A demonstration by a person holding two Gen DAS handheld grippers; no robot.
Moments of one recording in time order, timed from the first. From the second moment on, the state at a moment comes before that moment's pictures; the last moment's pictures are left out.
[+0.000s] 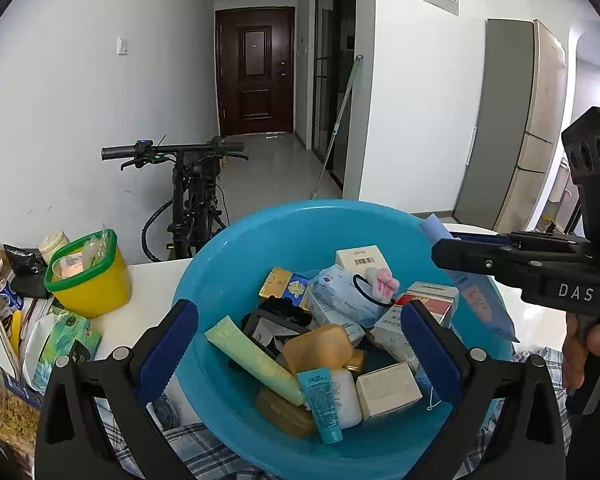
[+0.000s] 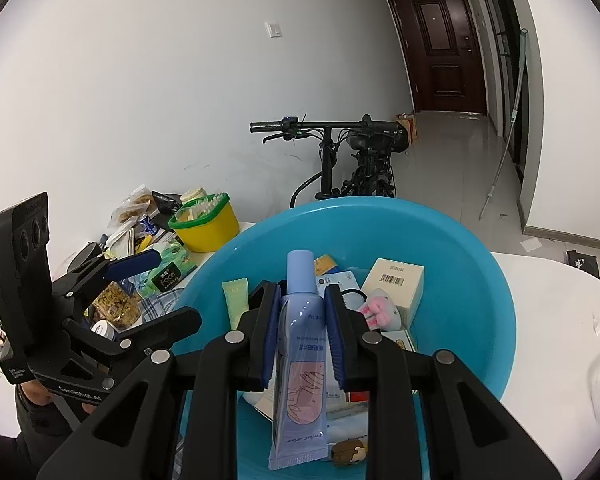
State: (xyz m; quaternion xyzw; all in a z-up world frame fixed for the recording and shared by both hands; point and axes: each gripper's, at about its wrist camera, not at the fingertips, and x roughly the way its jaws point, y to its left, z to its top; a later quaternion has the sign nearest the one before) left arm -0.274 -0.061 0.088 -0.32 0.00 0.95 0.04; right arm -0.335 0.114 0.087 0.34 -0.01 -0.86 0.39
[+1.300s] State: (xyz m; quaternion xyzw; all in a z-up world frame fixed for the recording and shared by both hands) left arm -0.275 -0.059 0.085 -0.32 0.00 0.95 0.04; right arm -0.334 0.112 0.084 0.34 -0.01 -0.86 0.38
